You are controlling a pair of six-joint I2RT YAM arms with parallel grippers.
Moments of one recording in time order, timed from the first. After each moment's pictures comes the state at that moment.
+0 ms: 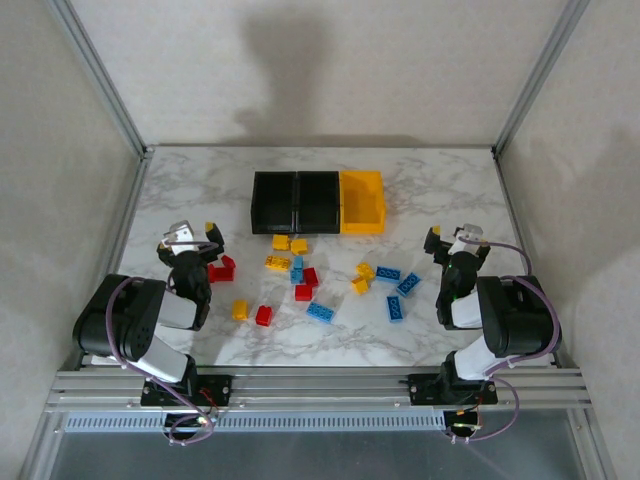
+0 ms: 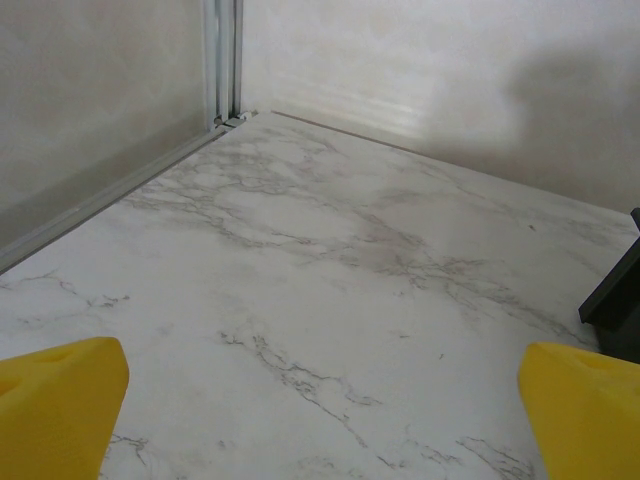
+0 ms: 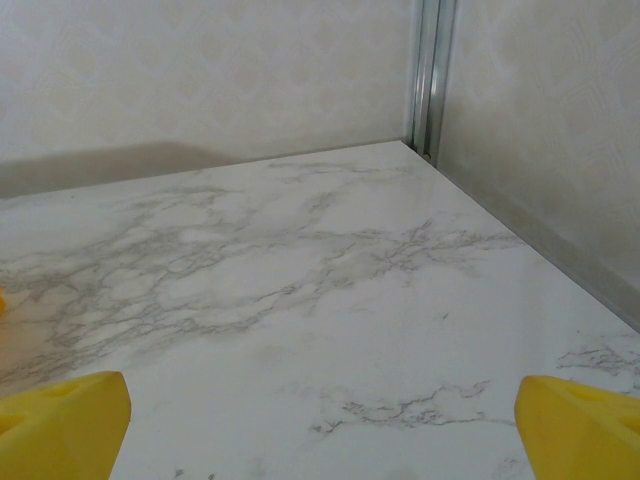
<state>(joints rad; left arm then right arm) -0.10 1.54 0.21 1.20 -0.45 -0.21 0.05 1.54 0.19 1.21 0.29 0.09</state>
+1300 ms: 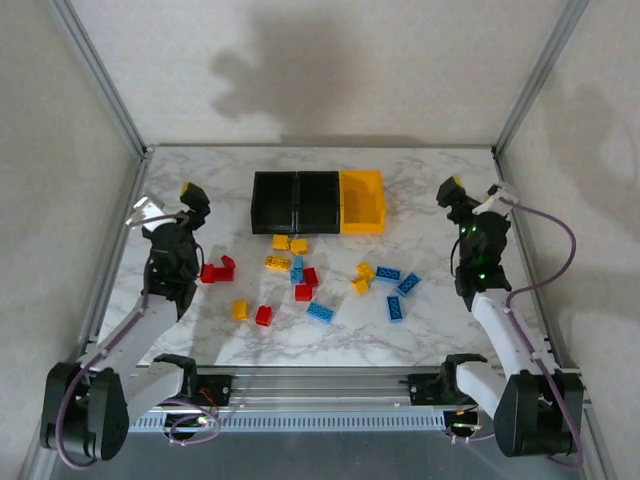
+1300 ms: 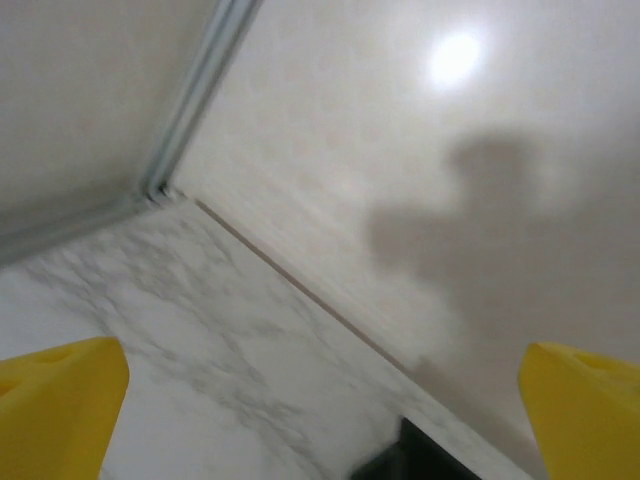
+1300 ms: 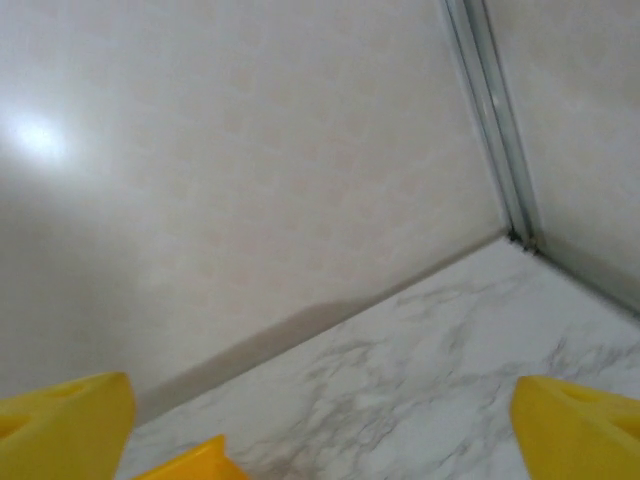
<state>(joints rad) -0.12 1.01 0.50 0.48 -0.45 -0.64 0.05 1.00 0.63 0.33 0.17 0.49</state>
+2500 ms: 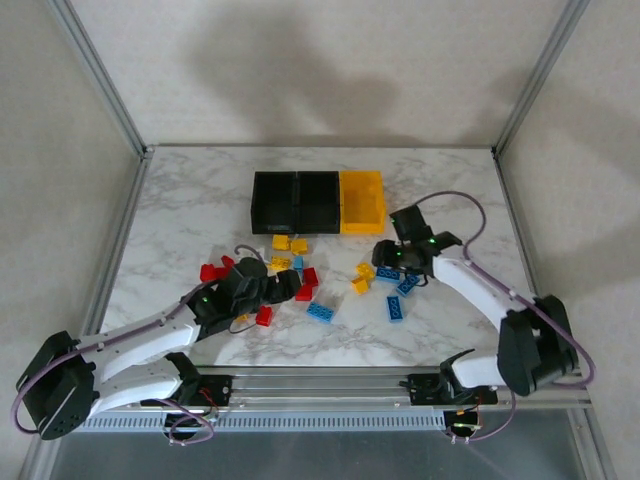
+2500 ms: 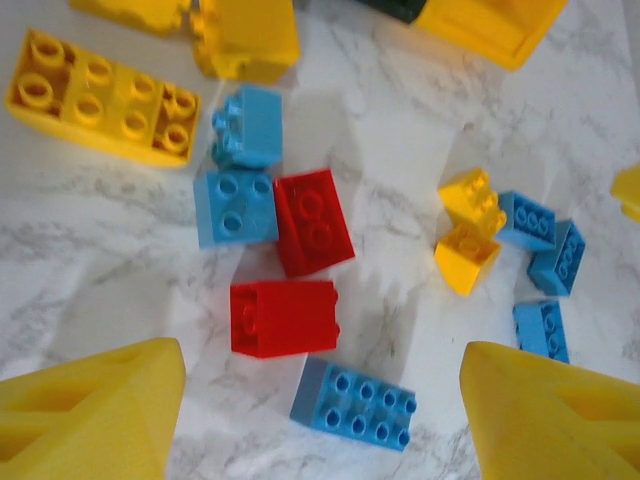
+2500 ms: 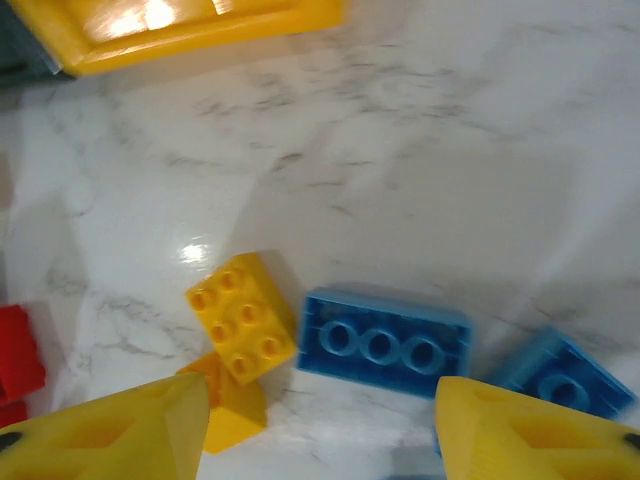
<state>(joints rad) -0.78 1.05 0.50 -0.13 -0.09 -0.92 0.49 1.40 0.92 -0.62 0.00 0.52</state>
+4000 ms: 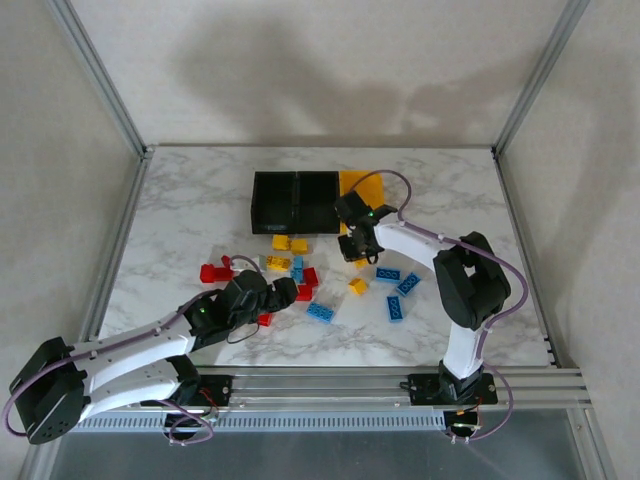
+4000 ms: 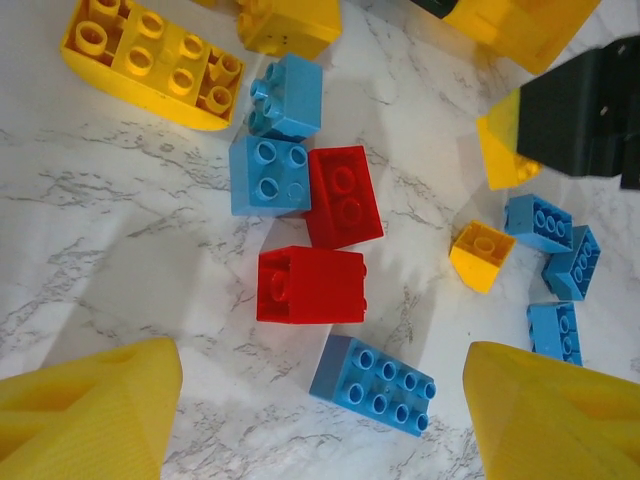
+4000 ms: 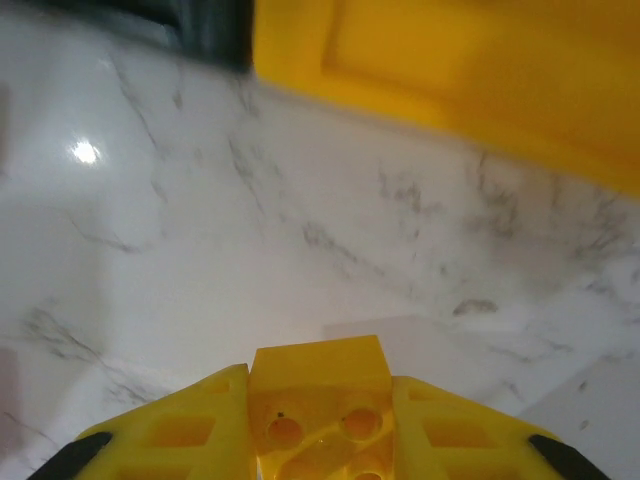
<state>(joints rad) -0.84 0.99 0.44 -0.13 -0.18 -1.00 0.64 1.84 1.30 -0.69 0.12 0.27</state>
